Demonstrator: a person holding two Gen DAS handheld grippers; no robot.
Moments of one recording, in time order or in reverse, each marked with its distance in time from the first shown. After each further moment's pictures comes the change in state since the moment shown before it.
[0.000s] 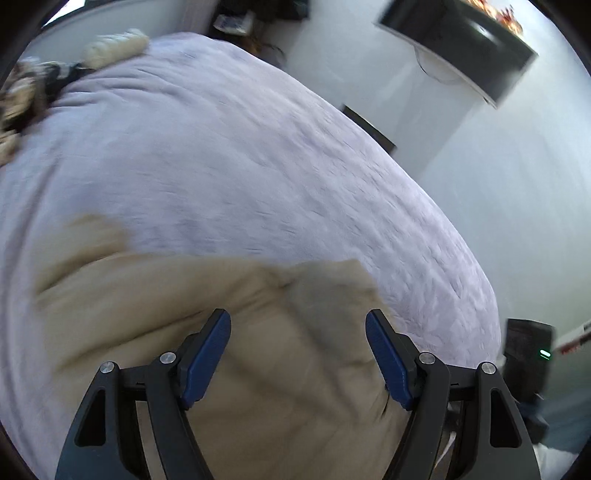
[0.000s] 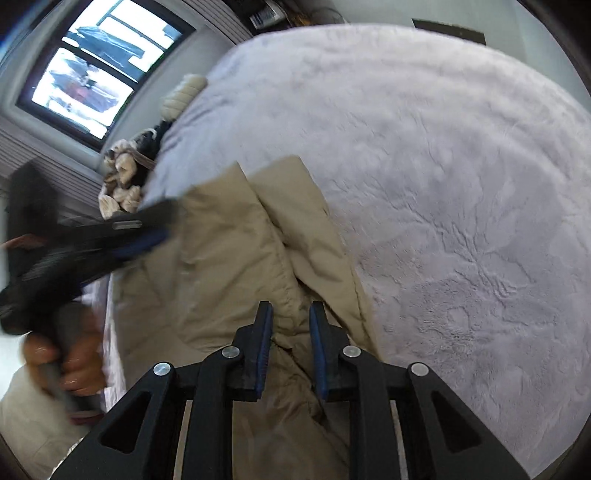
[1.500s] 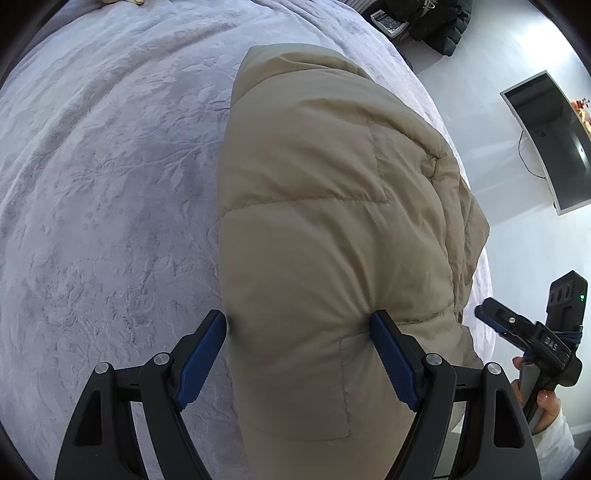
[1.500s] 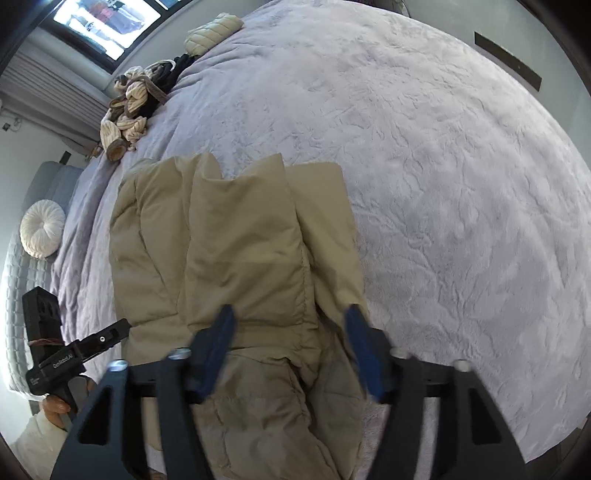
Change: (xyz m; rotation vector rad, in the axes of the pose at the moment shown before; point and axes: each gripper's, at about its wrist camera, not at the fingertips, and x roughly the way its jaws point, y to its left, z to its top) left arm -0.031 0.089 -0.132 -0.514 0.051 0.045; right arm -0.006 0.037 0.044 -0.266 0.168 -0.090
